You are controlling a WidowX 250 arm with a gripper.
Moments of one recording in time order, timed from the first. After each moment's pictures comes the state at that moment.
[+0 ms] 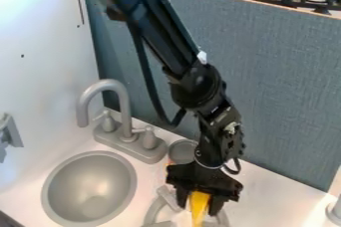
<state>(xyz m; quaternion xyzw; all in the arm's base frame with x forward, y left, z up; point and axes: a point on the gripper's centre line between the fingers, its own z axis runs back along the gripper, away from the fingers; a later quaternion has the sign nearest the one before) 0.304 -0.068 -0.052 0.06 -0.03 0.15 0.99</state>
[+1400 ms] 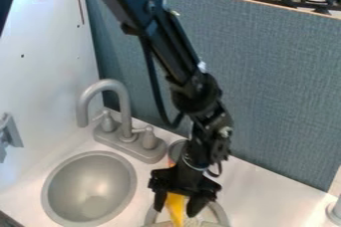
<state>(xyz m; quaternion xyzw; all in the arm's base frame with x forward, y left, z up) 0.293 -0.049 -0.068 0.13 0.01 0.22 0.97</state>
